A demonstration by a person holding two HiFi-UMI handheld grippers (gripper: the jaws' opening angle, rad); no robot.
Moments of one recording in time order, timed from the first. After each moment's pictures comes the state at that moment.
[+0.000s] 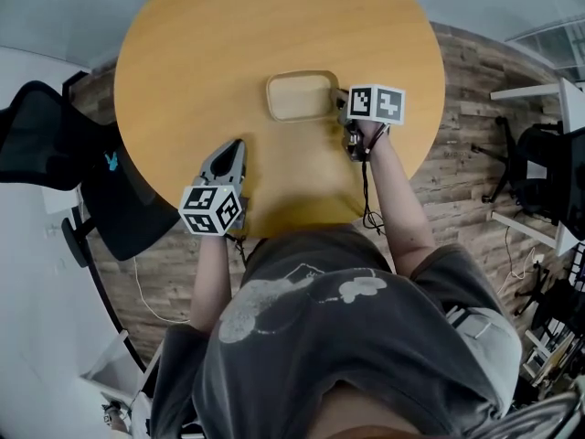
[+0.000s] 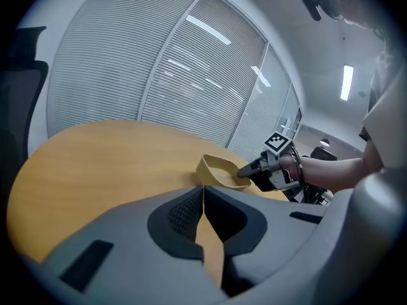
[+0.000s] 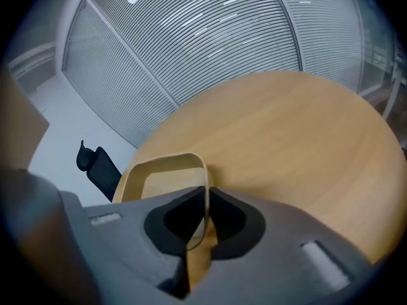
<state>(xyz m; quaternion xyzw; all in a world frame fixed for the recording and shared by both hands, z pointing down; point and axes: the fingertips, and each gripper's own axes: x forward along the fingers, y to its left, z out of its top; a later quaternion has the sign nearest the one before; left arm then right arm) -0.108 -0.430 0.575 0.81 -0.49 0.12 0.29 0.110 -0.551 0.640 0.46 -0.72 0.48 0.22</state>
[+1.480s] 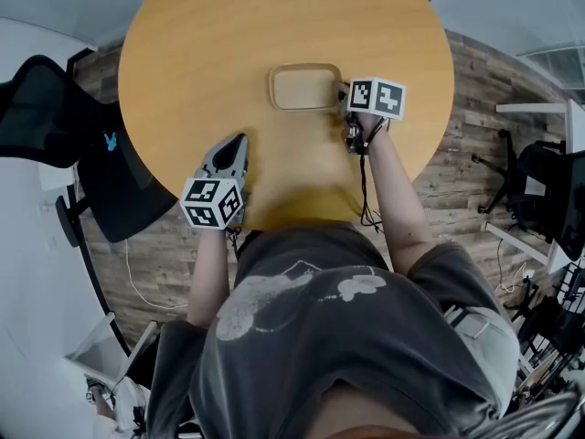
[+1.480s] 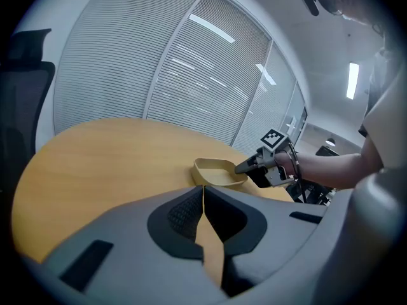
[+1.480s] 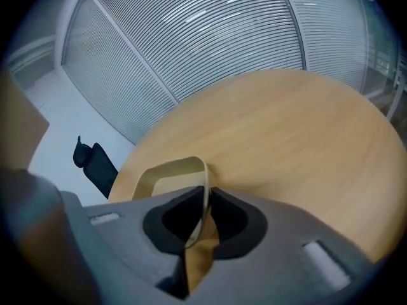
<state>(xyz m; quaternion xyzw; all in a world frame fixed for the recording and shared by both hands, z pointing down) -0.117 -0.425 0.584 0.80 -0.50 0.13 0.30 0.094 -0.569 0.652 0.46 -0.72 0.47 0.23</state>
